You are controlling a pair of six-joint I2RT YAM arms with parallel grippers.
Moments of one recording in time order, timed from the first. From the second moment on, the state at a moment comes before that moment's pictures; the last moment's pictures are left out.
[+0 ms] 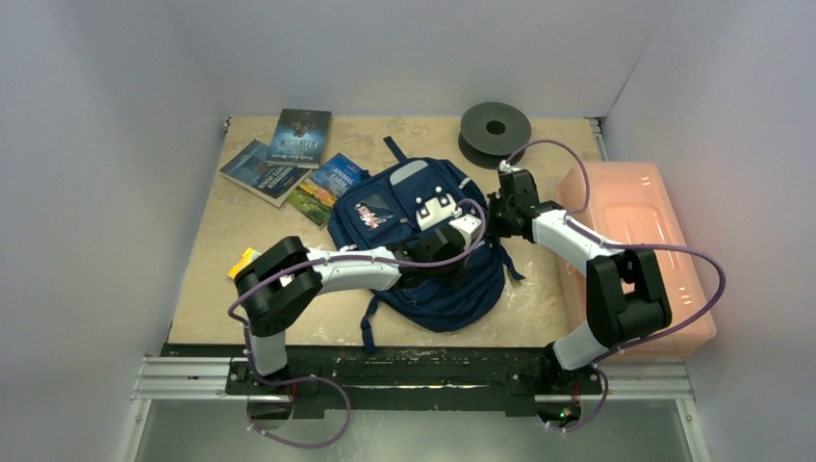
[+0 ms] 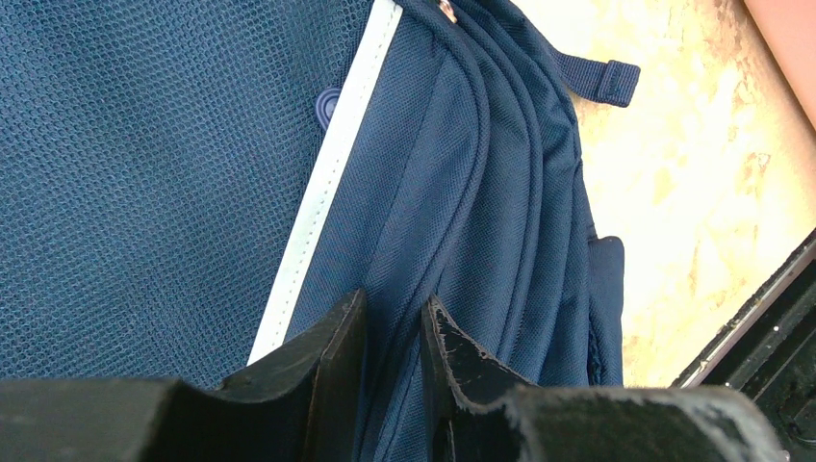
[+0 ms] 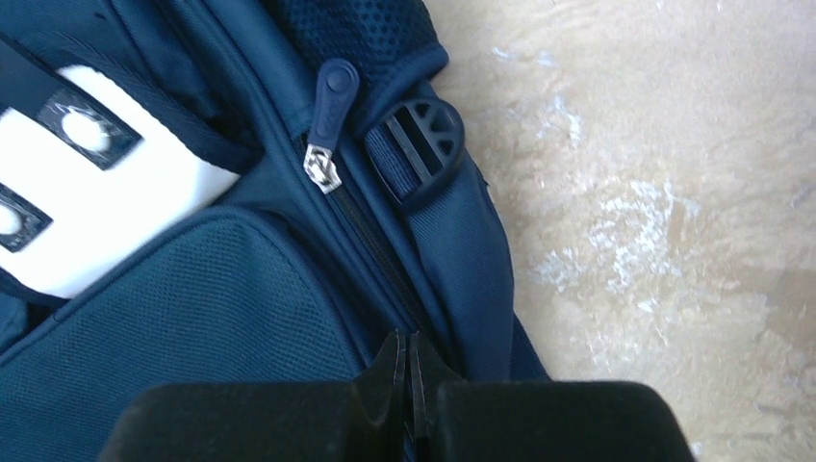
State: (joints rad) left arm -1.05 1.85 1.14 -0.02 -0.11 -0.42; right arm 0.29 1.55 0.93 -0.30 0.01 0.38
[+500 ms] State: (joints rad) left arm -0.96 1.81 1.11 -0.08 0.04 -0.46; right arm 0.25 1.15 0.62 -0.43 -0.19 0.56
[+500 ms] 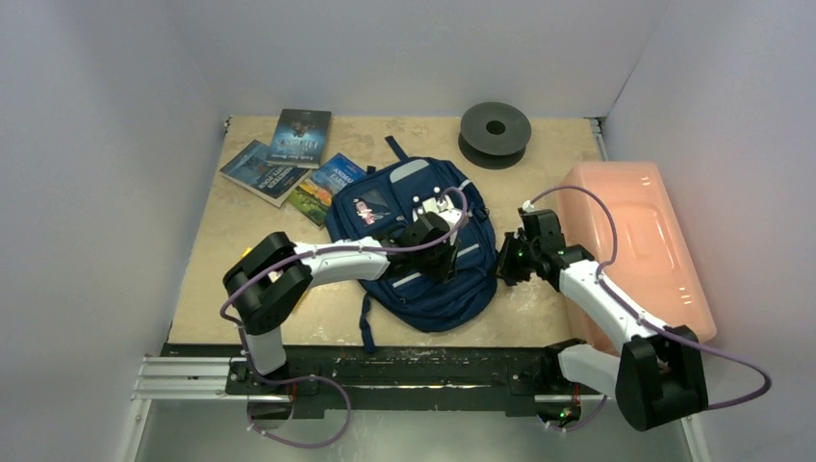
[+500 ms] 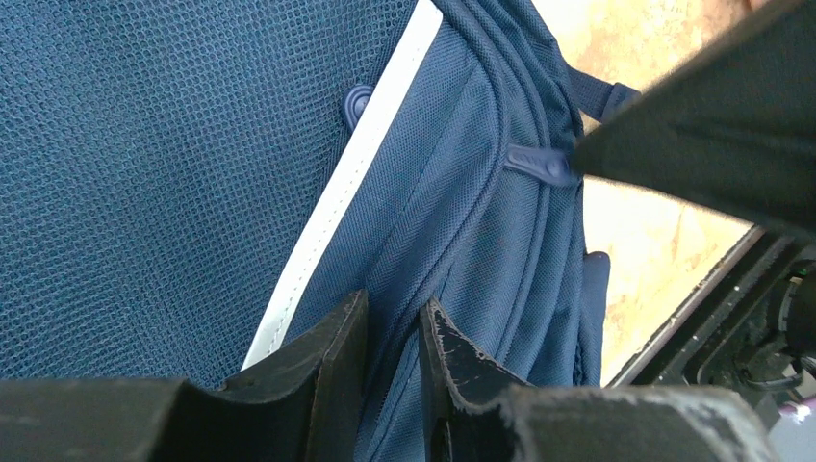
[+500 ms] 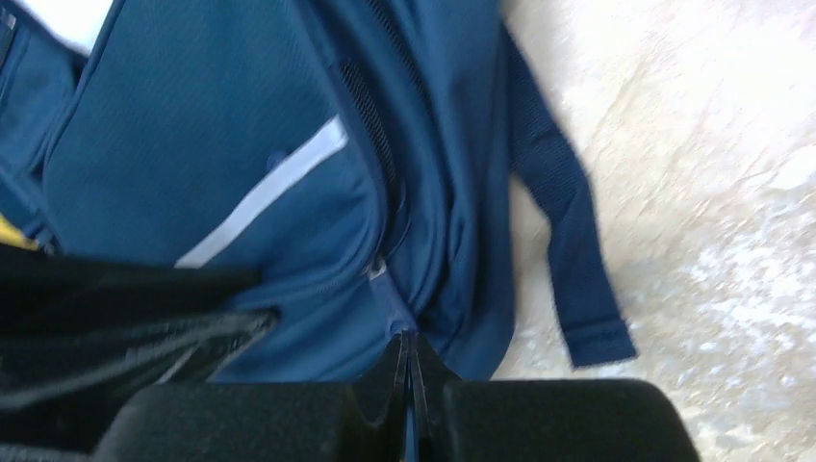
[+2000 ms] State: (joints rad) left arm -0.83 1.79 1.08 -0.06 0.43 -0.52; right arm 0.45 1.32 0.75 -0.44 -0.15 0.40
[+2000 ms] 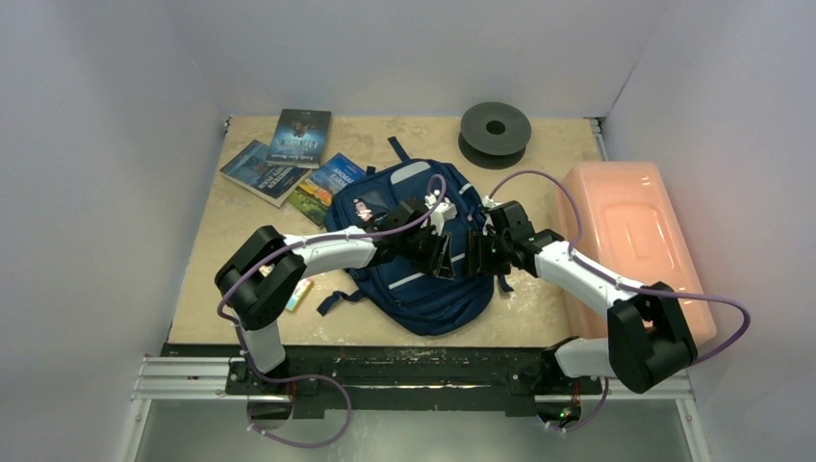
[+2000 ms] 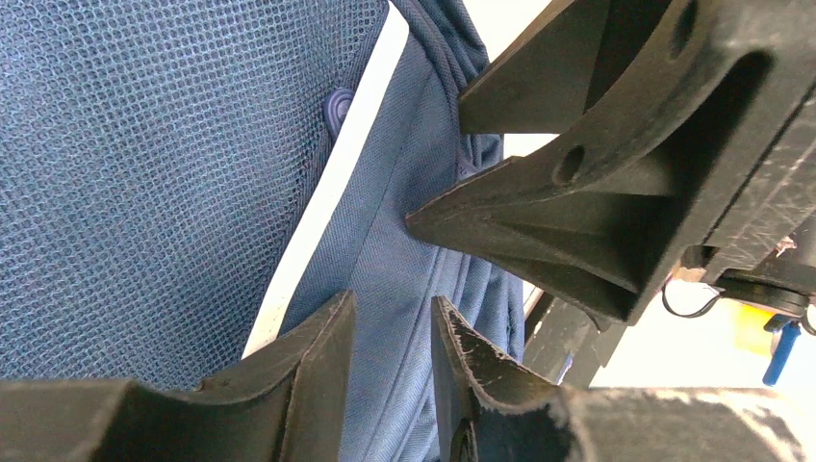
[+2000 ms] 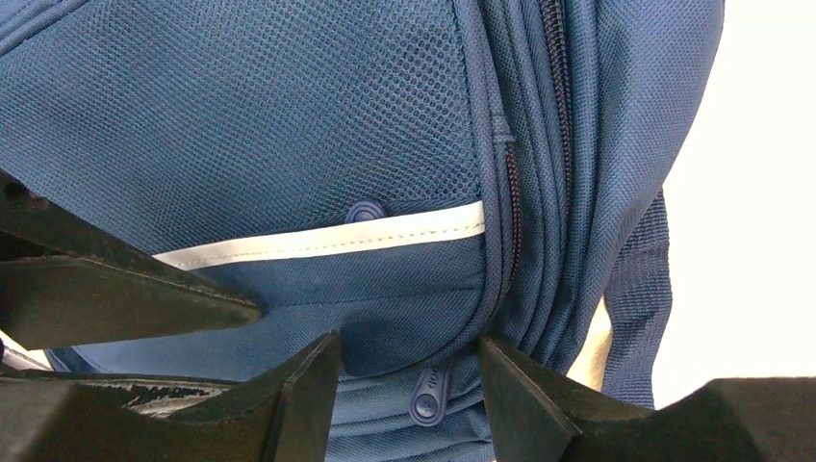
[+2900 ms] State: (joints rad) left arm -0.69 1.46 0.89 -0.15 0.39 -0.61; right arm 0.57 1.12 0.64 -0.48 -0.12 0.56
